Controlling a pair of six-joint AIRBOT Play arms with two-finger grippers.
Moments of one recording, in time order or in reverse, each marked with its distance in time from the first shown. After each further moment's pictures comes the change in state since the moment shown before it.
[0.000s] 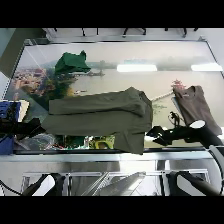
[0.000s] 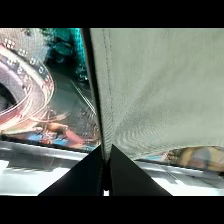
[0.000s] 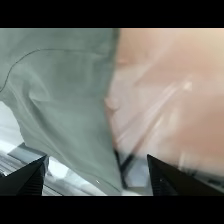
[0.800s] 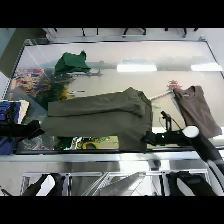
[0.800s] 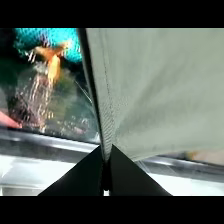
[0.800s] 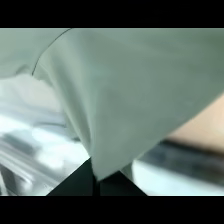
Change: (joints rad) left arm 0.000 0.116 -0.055 0.023 -0.021 0.006; right arm 0.230 0.338 -0.031 -0.084 -0.010 0.168
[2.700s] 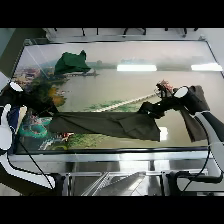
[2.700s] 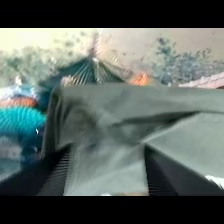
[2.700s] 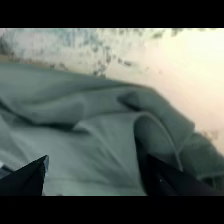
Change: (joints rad) left arm -0.205 -0.789 0.646 0.013 -0.080 -0.003; right arm -0.032 -0.666 0.651 -0.106 0.059 -0.015
